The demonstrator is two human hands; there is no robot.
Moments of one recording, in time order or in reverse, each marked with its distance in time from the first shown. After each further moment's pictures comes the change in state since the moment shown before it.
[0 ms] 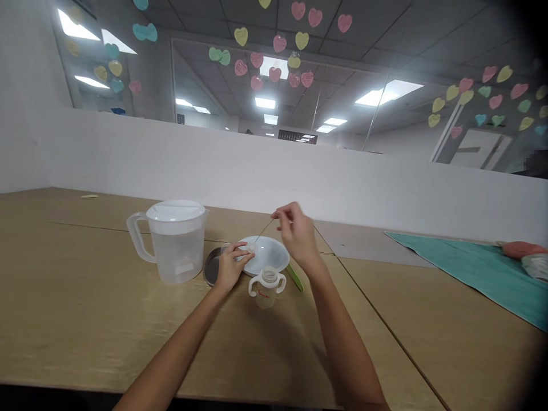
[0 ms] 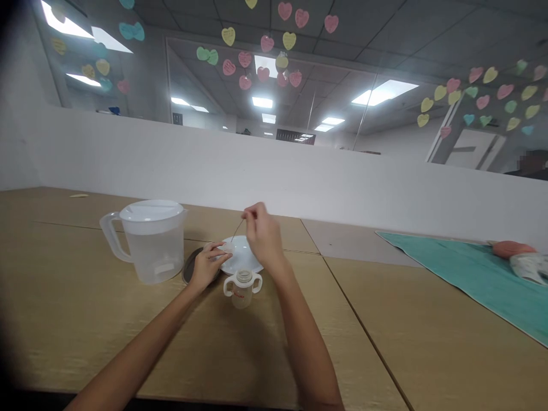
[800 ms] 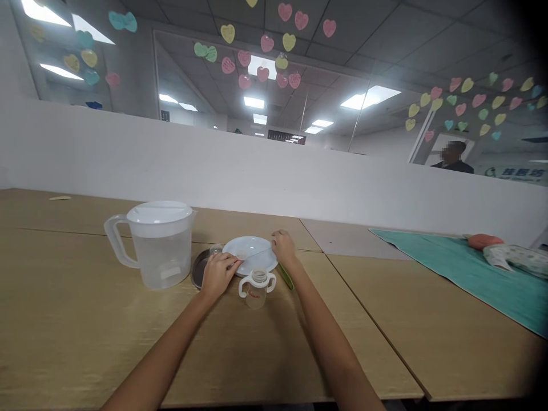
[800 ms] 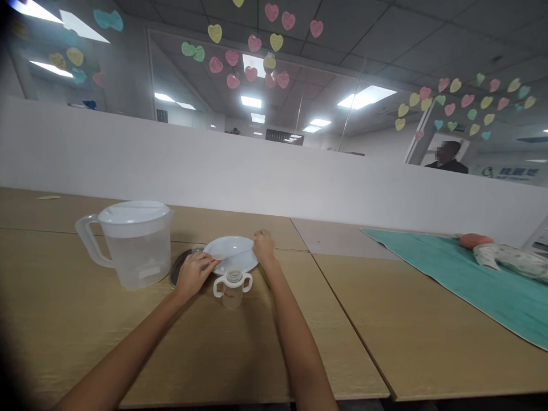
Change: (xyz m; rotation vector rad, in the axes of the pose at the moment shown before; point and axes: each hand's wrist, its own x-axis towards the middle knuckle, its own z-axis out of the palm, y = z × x) left_hand -0.007 0.006 -0.012 0.529 -0.207 0.220; right_hand -0.024 0.148 0.043 -0.569 -0.275 0.398
